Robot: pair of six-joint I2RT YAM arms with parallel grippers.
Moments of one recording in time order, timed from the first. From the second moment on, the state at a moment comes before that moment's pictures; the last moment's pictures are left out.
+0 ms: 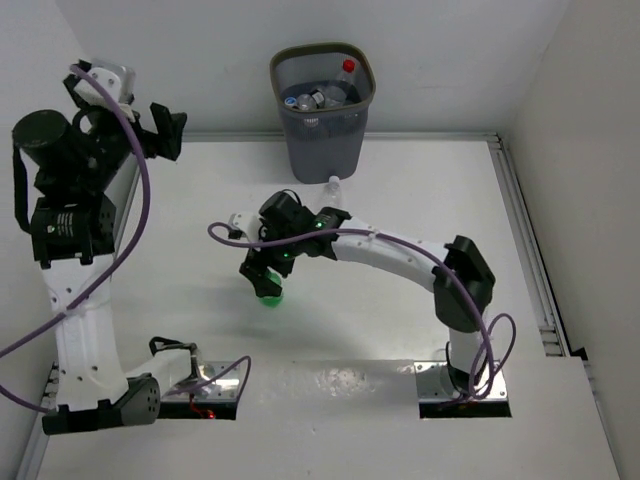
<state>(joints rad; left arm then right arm) 0.13 1.11 1.70 -0.48 0.40 0.15 0.99 1.89 1.58 -0.55 -0.38 -0.20</state>
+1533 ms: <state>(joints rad) -0.11 1.17 1.40 -0.52 0.42 0.13 0.41 2.19 2.27 0.30 0.05 -0.05</state>
